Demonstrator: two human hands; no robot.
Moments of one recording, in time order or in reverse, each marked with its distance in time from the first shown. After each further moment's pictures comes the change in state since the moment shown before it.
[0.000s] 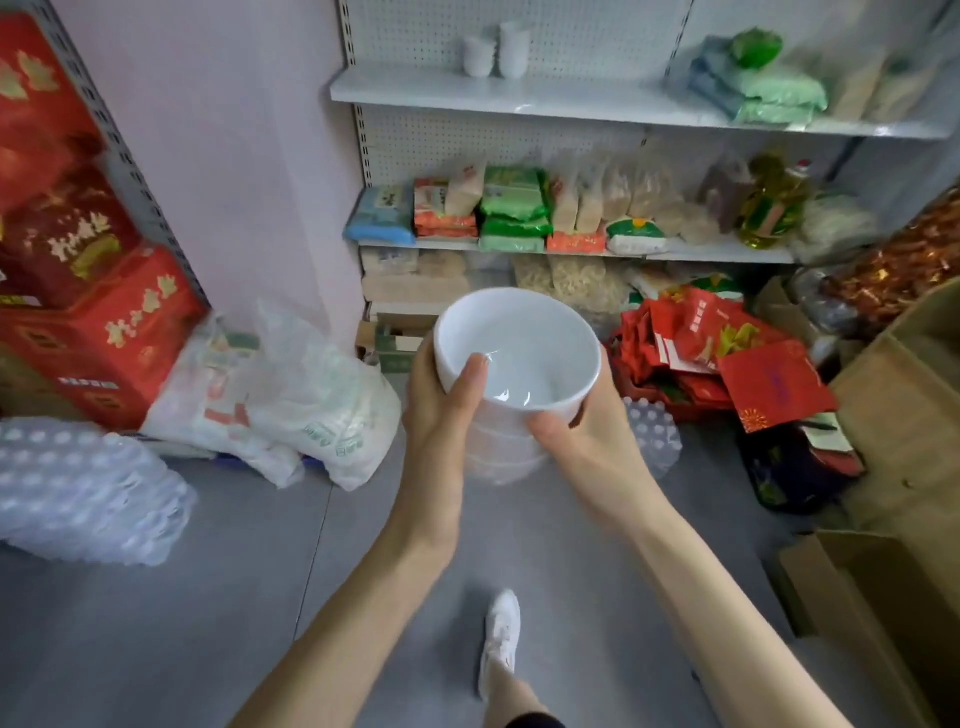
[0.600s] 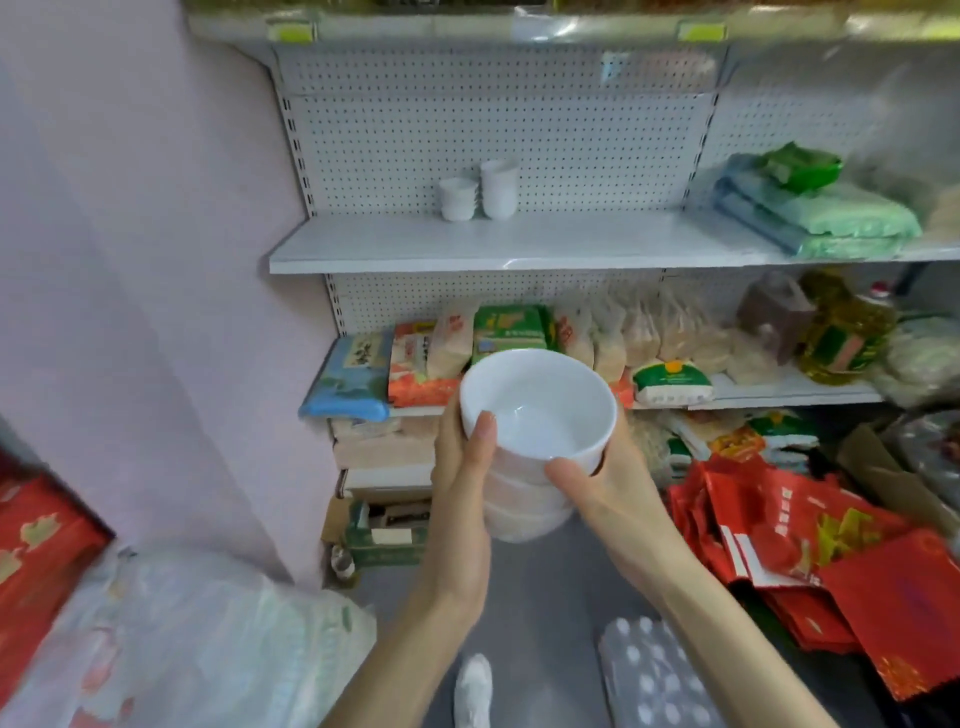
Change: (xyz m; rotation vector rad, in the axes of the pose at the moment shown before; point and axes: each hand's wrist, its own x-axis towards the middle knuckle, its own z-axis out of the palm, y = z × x) left_hand 0.522 -0.103 0.123 -0.116 -0.016 -0.004; right_hand 0.509 0.154 -0.138 0.018 0.063 0.007
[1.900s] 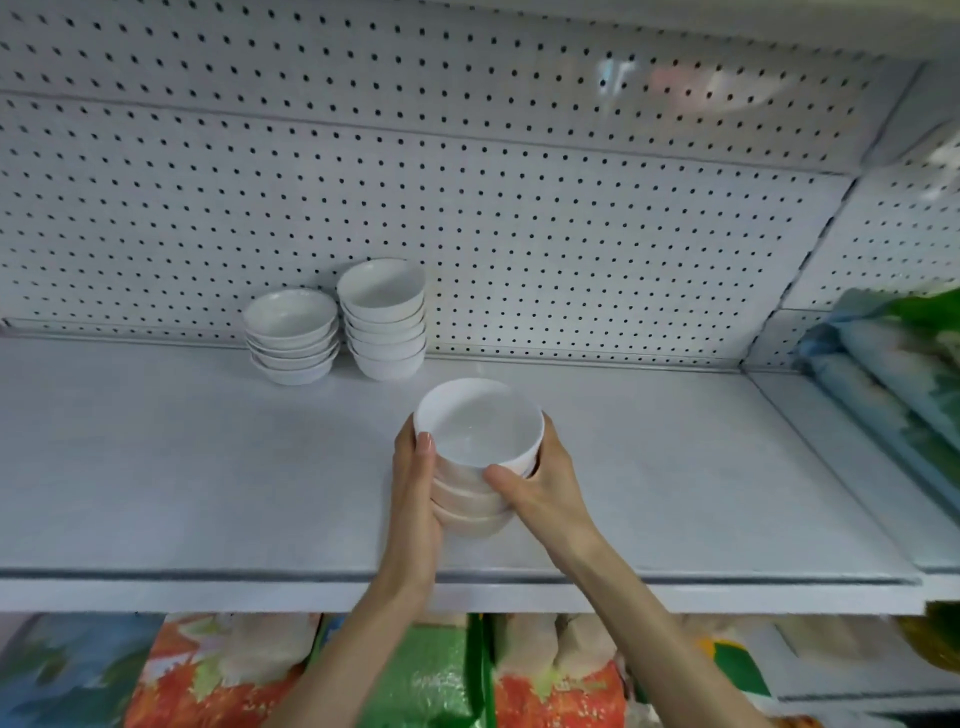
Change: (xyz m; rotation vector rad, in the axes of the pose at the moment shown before) left_hand 0.769 -0.262 0.150 0.057 0.096 -0.014; right_hand 0.747 0.284 -0.198 -0.059 -0.029 0.144
